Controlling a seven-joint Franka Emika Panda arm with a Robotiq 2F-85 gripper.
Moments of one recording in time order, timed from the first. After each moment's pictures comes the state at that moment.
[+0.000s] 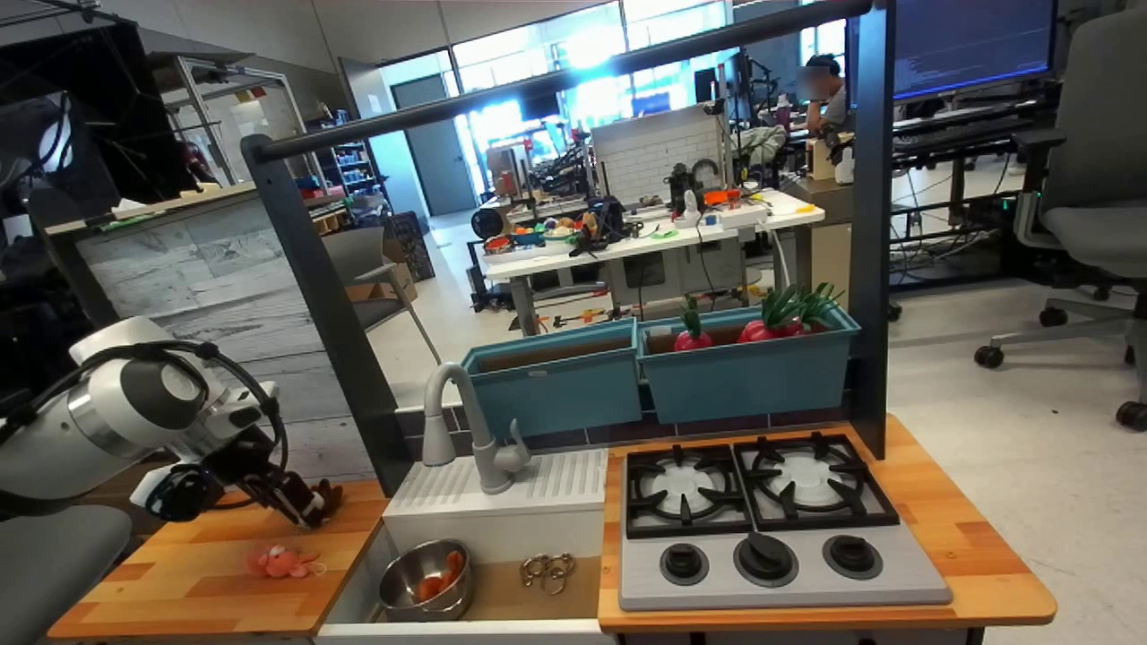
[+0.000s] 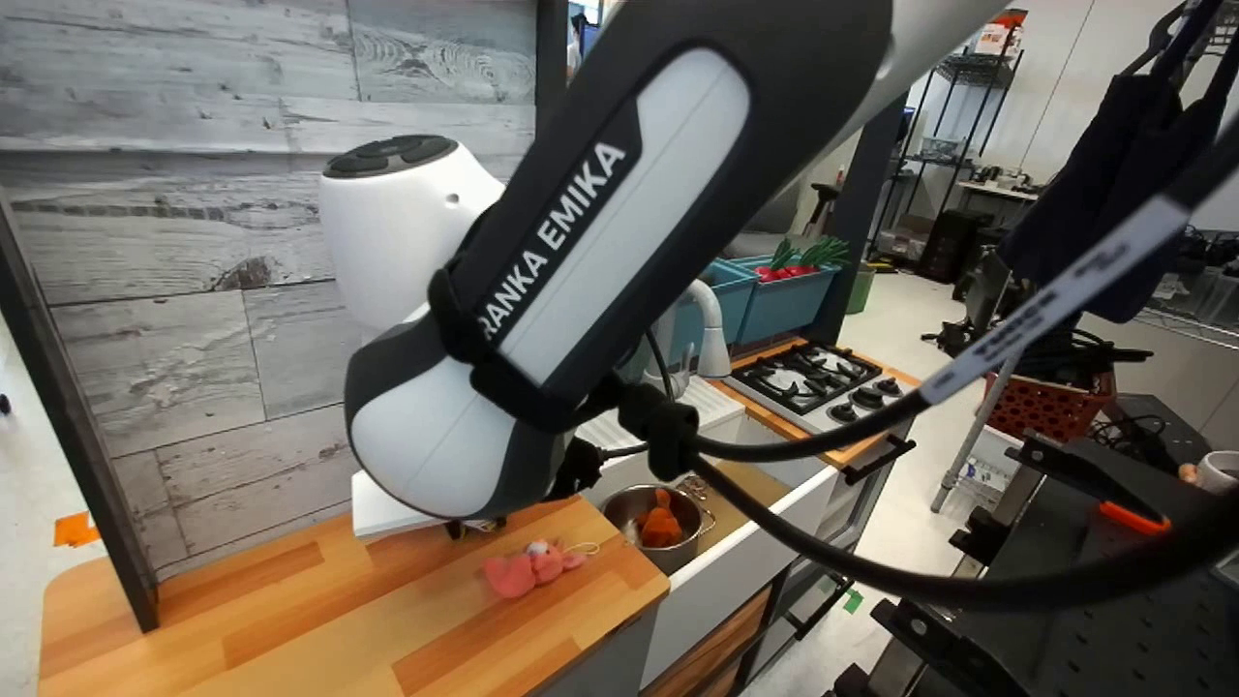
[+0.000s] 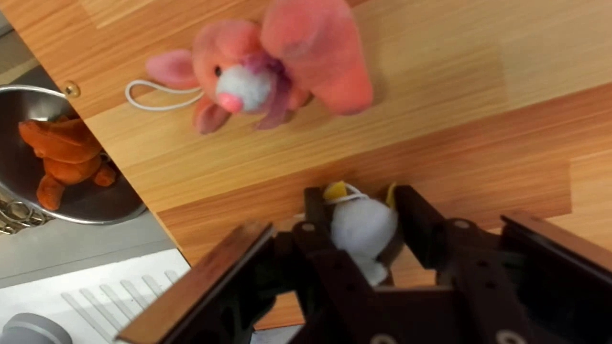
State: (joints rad) arm 0.53 1.27 -0.19 -1.28 -0.15 2.59 0.91
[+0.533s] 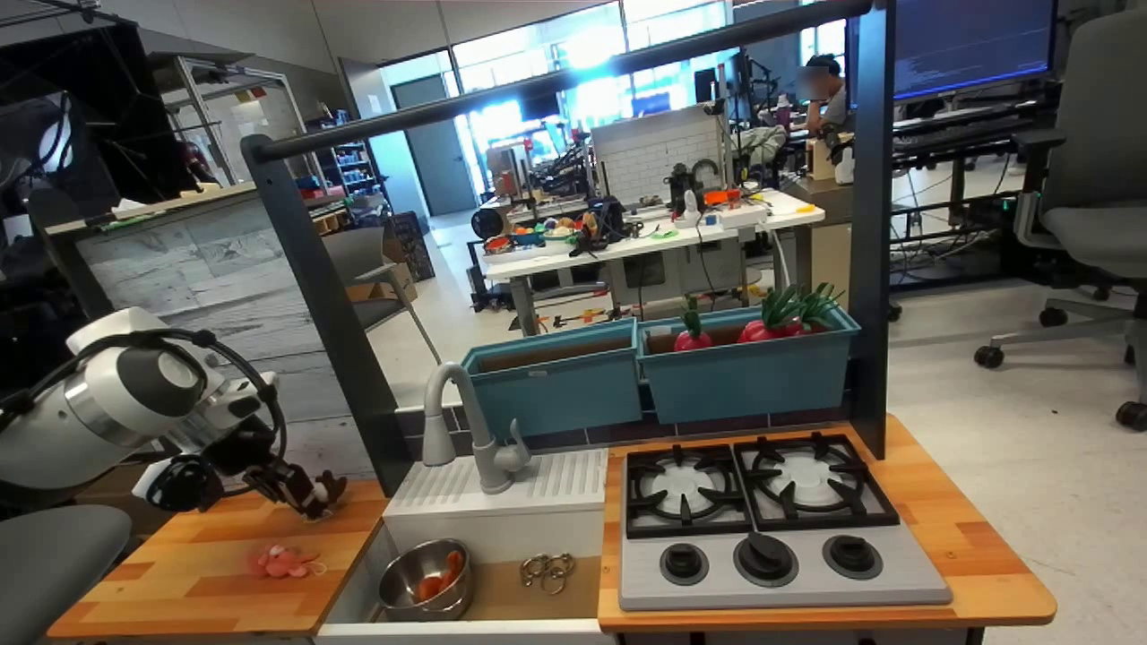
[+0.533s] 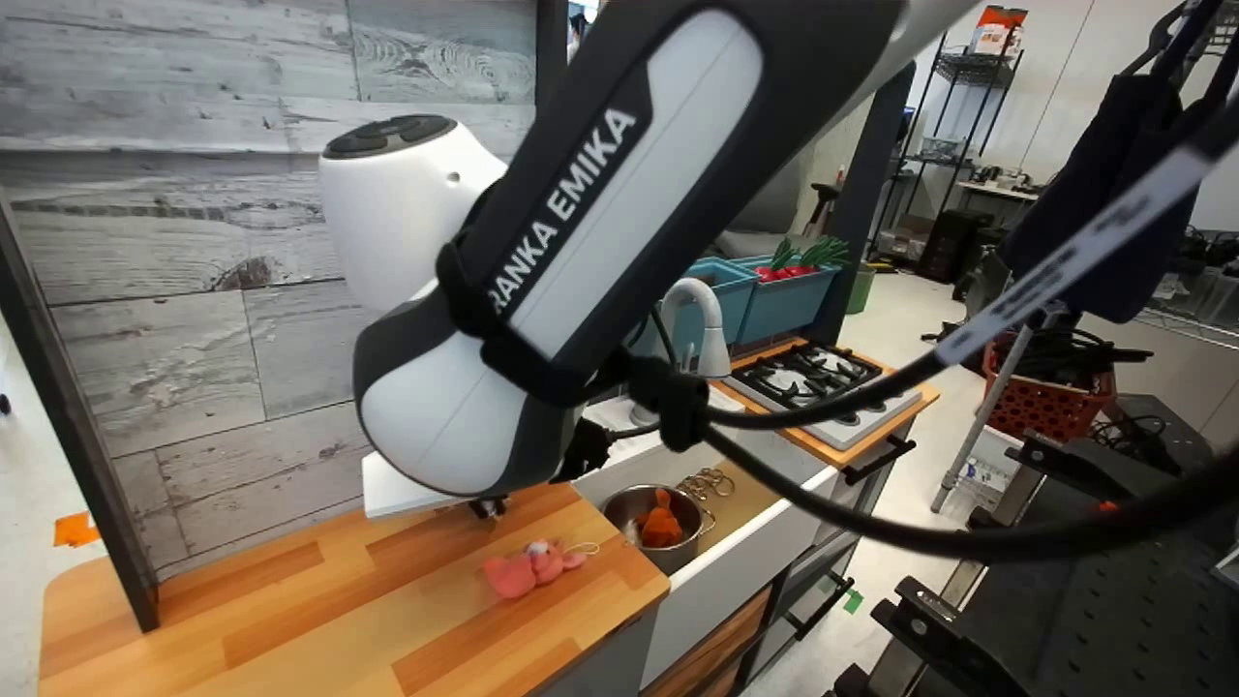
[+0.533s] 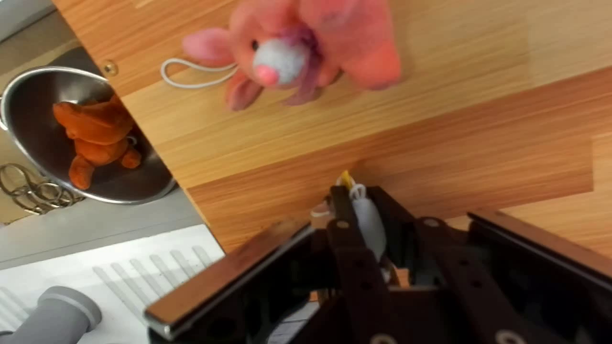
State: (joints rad) arm 0.54 1.24 -0.22 -1.32 -0.17 2.58 0.92
